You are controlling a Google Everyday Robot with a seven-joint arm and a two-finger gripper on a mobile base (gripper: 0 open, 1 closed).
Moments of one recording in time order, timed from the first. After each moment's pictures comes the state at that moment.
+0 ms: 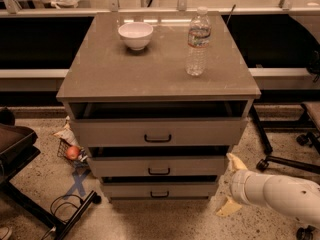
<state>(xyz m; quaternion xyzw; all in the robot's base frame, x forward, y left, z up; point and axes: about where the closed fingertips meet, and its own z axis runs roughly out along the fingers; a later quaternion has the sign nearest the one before) 0.462 -0.208 0.555 -0.58 0.74 -0.01 0.33</state>
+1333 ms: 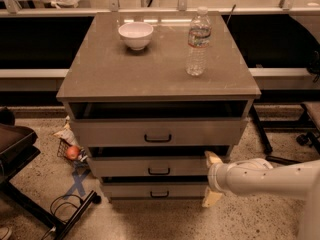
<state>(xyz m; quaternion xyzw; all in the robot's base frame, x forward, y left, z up) 0.520 -0.179 0.468 -0.66 0.70 -0.05 0.27</state>
